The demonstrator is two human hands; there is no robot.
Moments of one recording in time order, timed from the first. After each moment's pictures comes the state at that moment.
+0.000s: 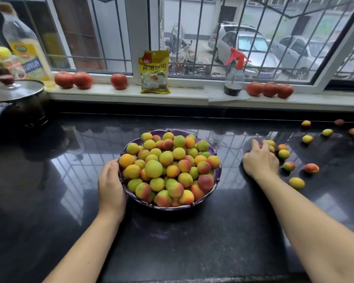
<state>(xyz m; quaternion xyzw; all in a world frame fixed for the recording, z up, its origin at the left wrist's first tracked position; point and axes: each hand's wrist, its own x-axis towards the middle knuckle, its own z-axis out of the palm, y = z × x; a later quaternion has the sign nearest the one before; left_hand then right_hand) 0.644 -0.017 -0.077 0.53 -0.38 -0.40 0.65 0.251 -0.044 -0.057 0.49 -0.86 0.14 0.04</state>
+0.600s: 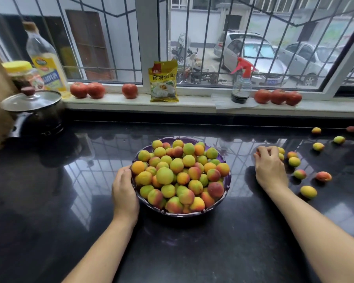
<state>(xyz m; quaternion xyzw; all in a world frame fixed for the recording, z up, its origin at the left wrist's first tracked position) 0.642 -0.017 -0.077 0.53 -0.39 -0.39 0.65 0.252 -0.033 -0.065 0.57 -0.77 0.27 0.12</state>
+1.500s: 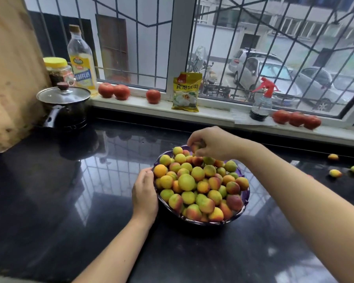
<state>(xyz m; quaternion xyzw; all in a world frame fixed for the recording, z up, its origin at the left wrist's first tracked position) 0.644 -0.017 -0.075 0.53 -0.38 -0.40 0.64 0.453 -0.082 0.092 0.85 -0.51 0.04 -0.09</state>
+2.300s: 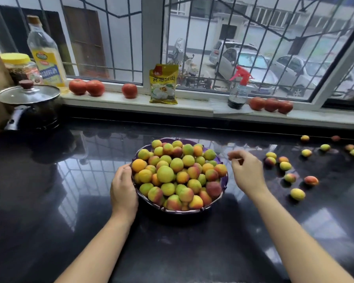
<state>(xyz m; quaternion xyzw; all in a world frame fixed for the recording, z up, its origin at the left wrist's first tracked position) 0.647 -0.018 -0.079 0.55 -0.40 -0.39 0.62 0.344 -0.004 -0.013 0.56 -0.72 0.42 -0.07</state>
